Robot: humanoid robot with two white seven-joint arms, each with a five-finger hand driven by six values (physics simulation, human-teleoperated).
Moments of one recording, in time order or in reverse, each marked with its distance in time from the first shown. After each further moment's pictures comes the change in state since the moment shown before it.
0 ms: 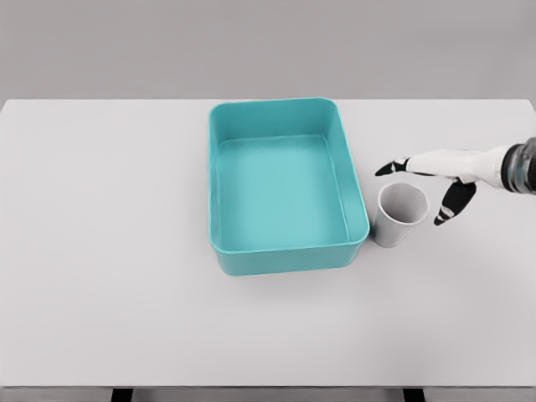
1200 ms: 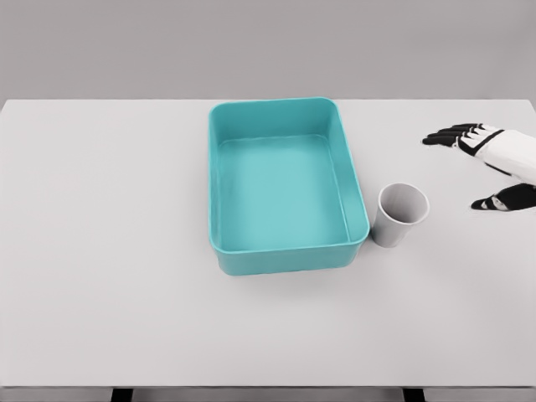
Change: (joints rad) left arm 0.000 0.000 0.000 0.000 0.000 0.000 0.000; right arm 0.790 0.083 -1.065 0.001 0.112 -0.549 -0.061
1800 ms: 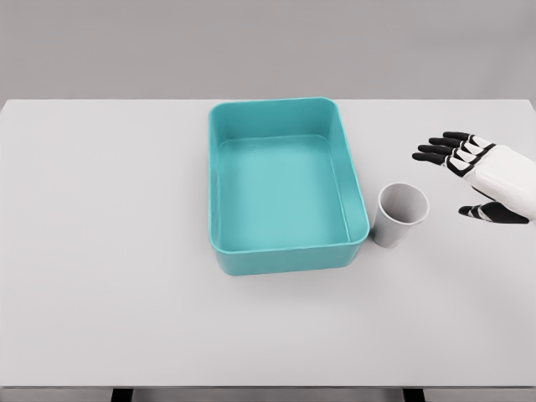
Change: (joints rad) left arm 0.000 0.000 0.000 0.000 0.000 0.000 0.000; right arm 0.159 0.085 -0.029 0.001 0.323 -0.207 -0.320
